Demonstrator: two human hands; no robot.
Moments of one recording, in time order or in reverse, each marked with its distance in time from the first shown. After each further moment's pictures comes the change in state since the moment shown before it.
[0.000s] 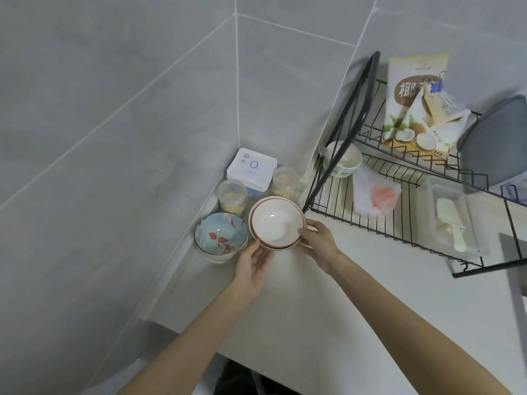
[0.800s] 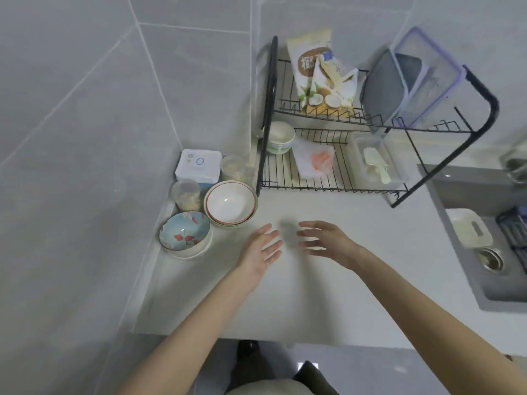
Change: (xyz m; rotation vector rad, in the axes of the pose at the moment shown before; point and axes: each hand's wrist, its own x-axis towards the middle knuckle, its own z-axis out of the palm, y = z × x) left_hand -0.050 -0.043 0.017 0.630 -0.299 -0.095; right_hand -0.097 0.034 -0.093 -0.065 0.000 -0.001
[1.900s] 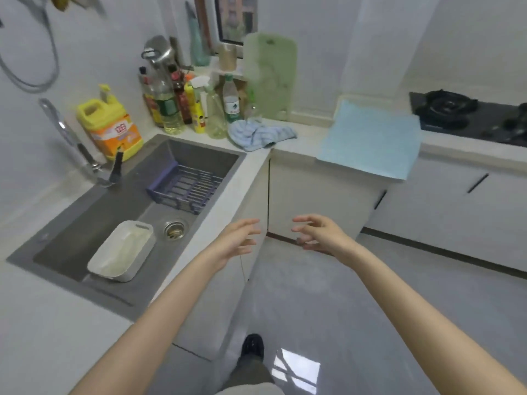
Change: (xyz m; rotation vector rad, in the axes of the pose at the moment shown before) left_hand -0.144 -0.424 0.498 1.432 -1.018 -0.095; right_hand -0.449 0.305 -0.438 0.490 1.043 -0.108
